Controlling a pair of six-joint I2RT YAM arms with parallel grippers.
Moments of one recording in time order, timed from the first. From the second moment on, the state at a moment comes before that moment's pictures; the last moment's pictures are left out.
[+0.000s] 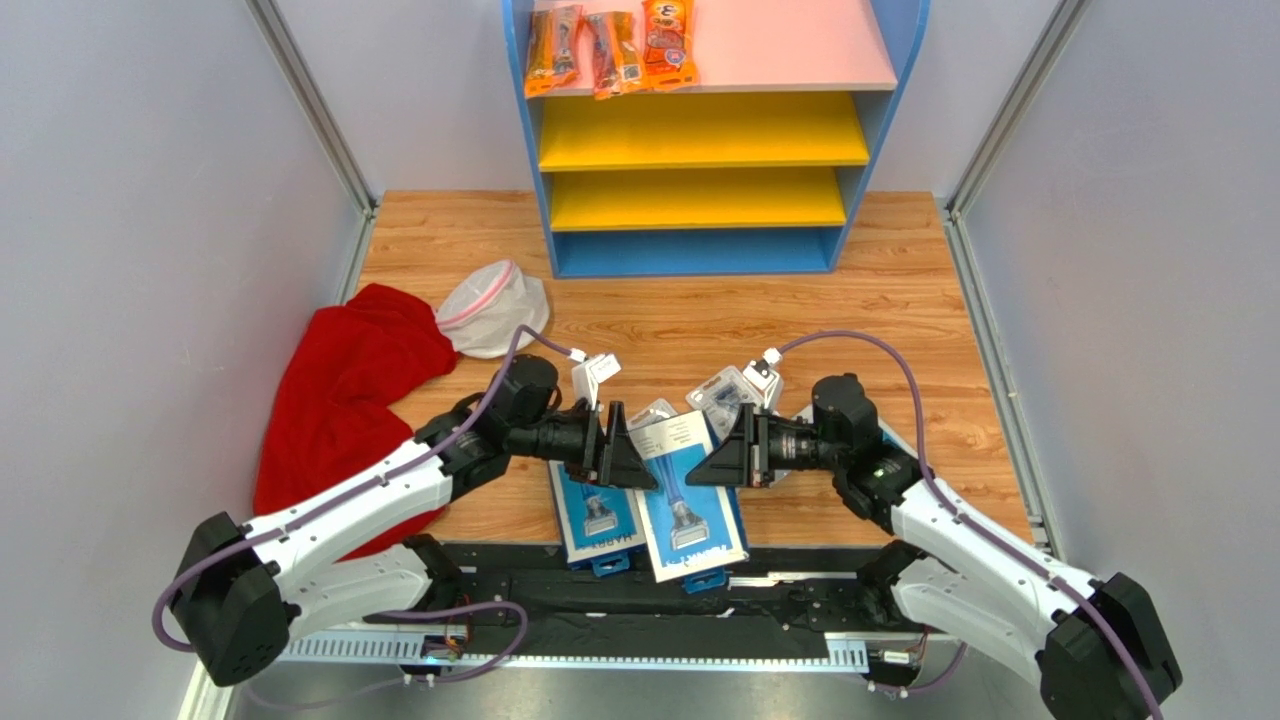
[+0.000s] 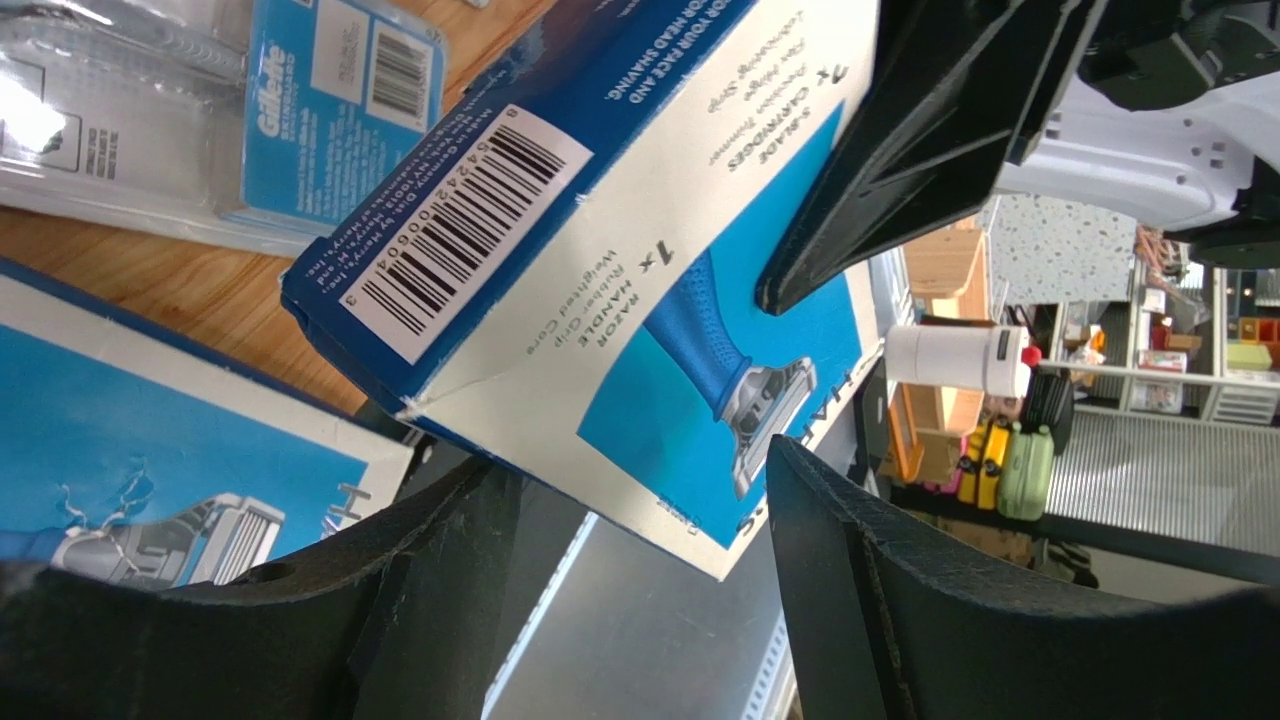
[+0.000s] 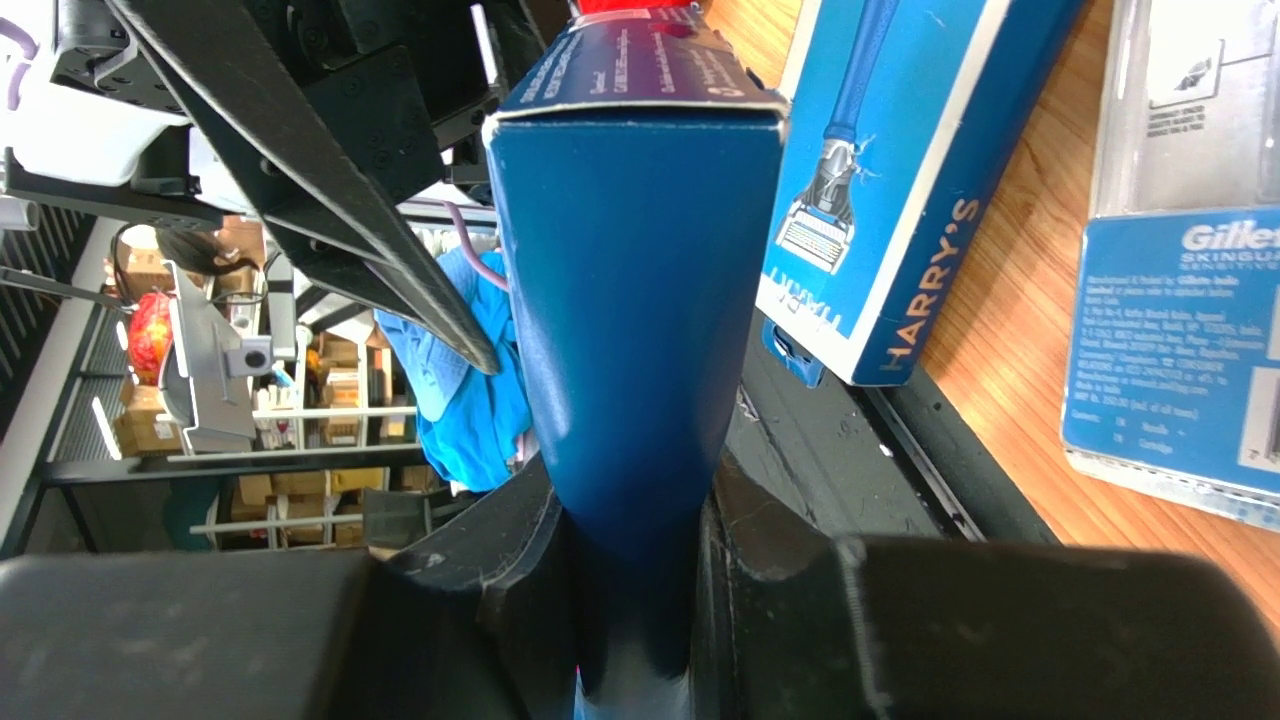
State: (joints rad) left arm -0.78 1.02 0.64 -0.16 0.65 -0.77; right arm 0.60 0.87 0.41 0.13 -0.83 0.96
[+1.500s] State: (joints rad) left arm -0.77 1.10 0.64 0.31 0.67 -0.91; right arm 0.72 0.35 0.27 0.00 -0.53 1.04
